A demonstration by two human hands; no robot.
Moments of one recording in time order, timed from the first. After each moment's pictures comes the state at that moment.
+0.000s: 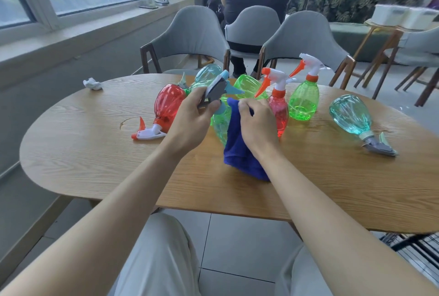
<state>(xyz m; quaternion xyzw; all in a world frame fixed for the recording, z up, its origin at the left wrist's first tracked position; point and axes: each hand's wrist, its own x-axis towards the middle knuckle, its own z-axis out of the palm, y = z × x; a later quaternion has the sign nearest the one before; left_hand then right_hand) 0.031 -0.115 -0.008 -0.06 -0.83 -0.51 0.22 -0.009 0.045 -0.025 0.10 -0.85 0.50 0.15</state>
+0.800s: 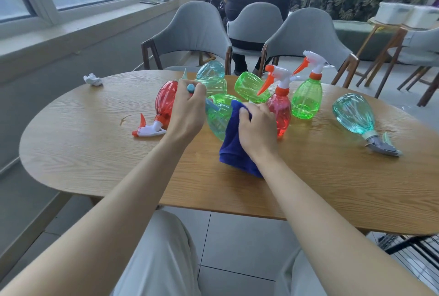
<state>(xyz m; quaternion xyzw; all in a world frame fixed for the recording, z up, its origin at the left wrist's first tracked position) 0.020 -0.108 0.002 0.10 -0.73 -0.63 0.22 -0.012 0.041 -0.048 0.08 -0.89 0.42 0.16</state>
